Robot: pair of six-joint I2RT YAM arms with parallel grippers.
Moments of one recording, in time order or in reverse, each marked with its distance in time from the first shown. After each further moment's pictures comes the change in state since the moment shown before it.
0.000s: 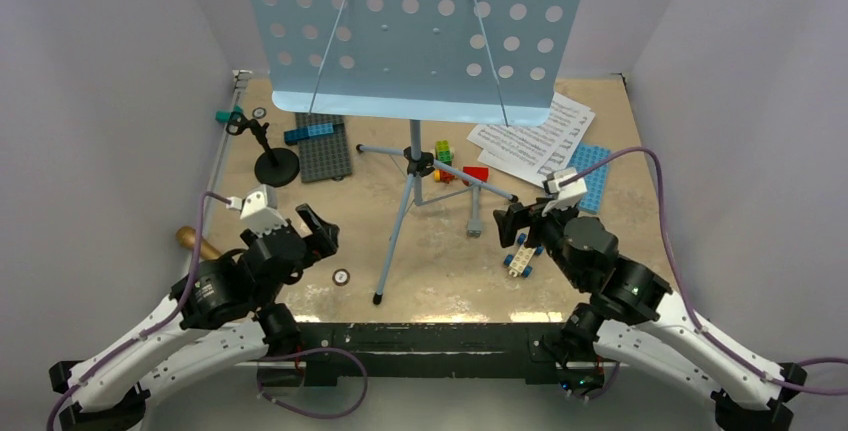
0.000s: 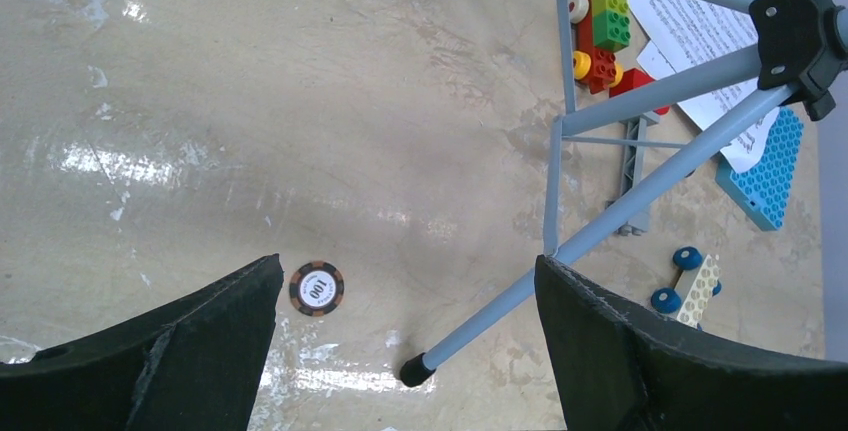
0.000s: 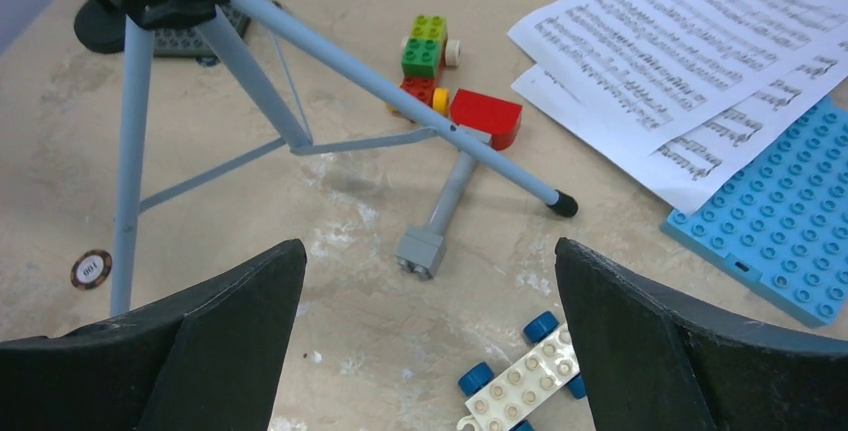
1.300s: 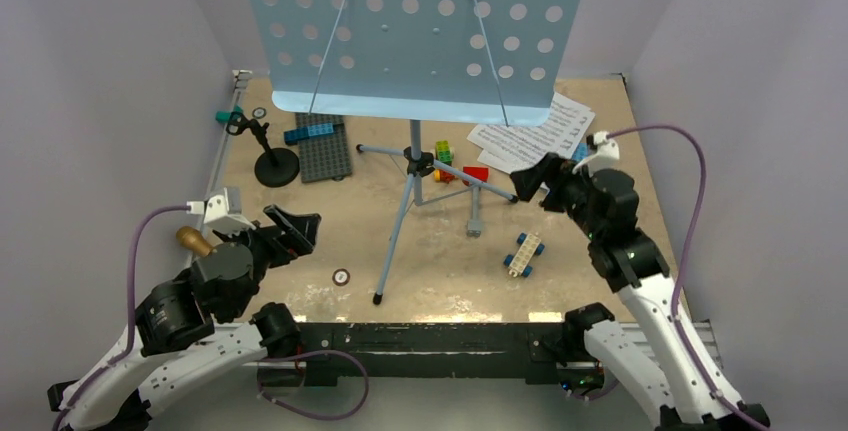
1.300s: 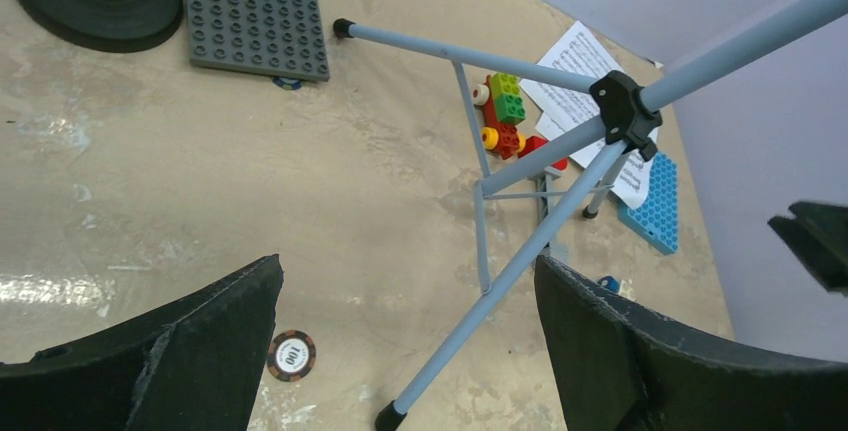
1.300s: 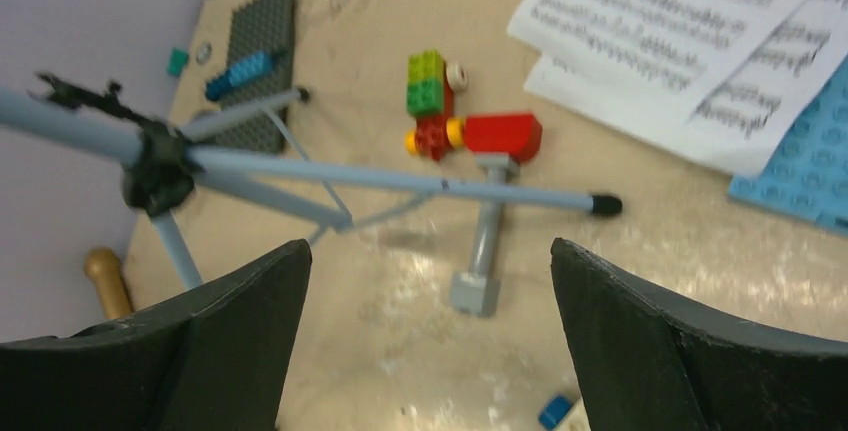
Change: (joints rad) left arm 0.000 -0.193 0.038 0.140 -0.020 0.244; right arm -0.633 0.229 0.130 0.080 -0.576 0.289
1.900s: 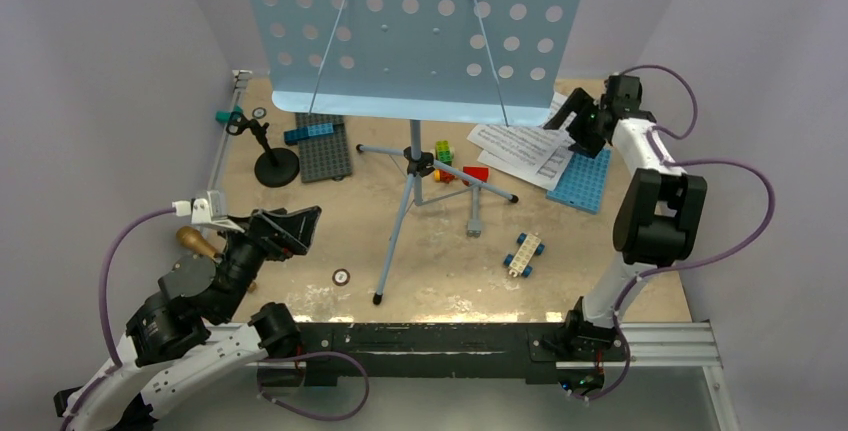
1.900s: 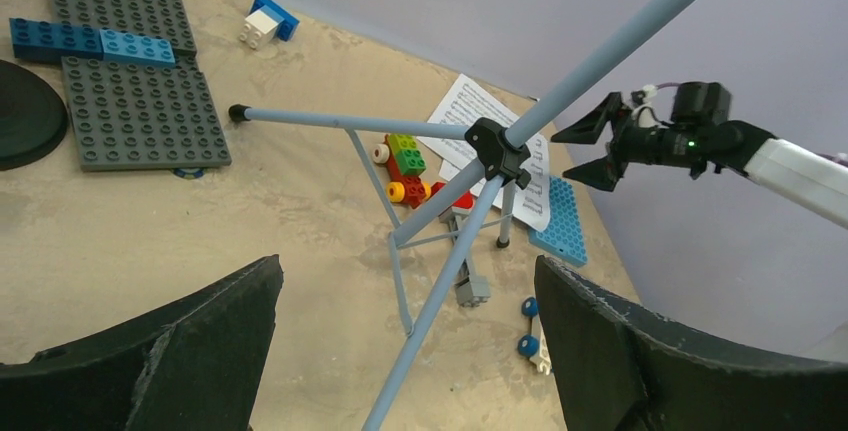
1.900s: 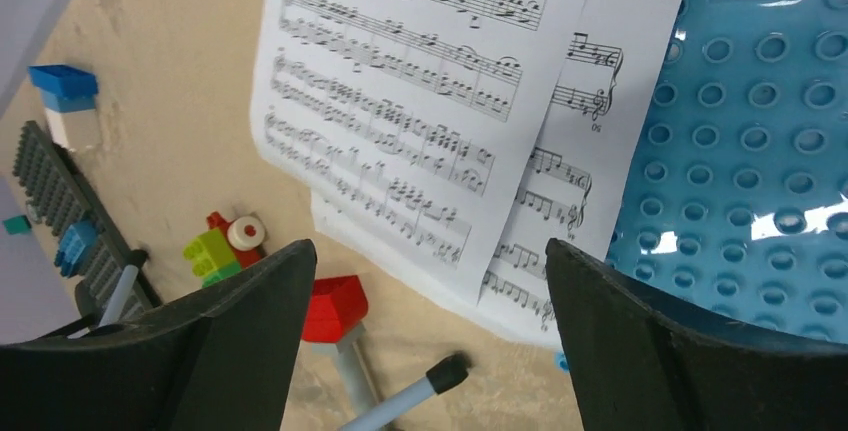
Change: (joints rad) left arm 0.000 -0.103 -0.041 0.261 0.095 0.217; right arm -0.433 1.102 0.604 -0.133 -0.241 -0.023
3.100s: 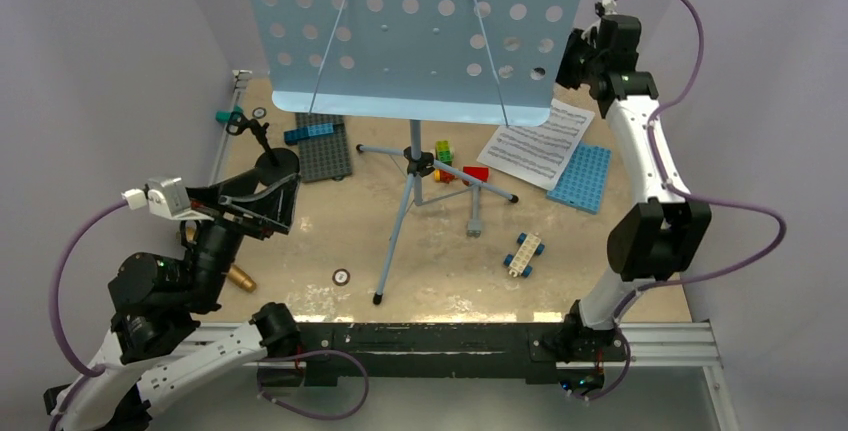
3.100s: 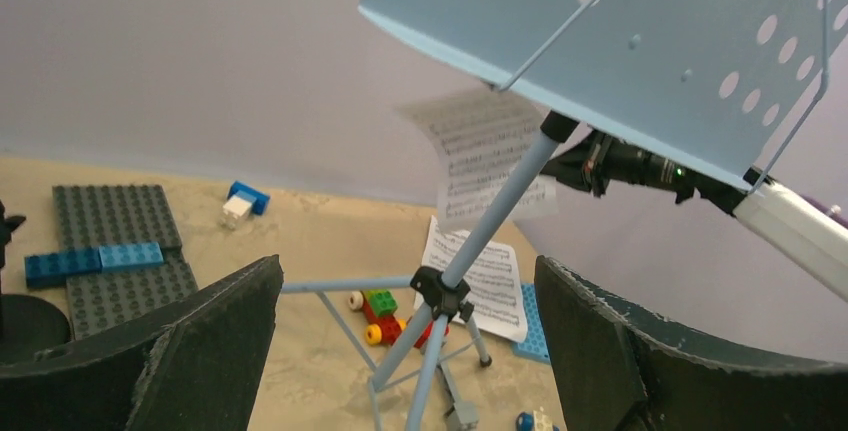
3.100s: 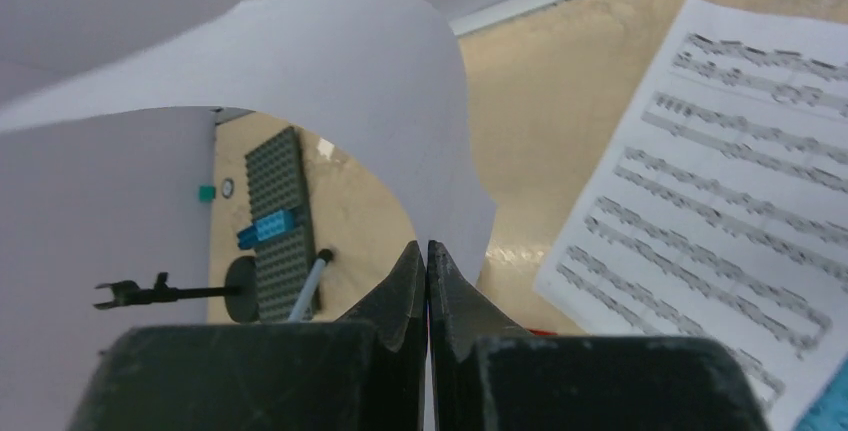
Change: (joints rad) left arm 0.000 0.109 0.152 0.340 0.010 0.352; right arm 0.179 -0.198 0.269 -0.019 0.022 0.040
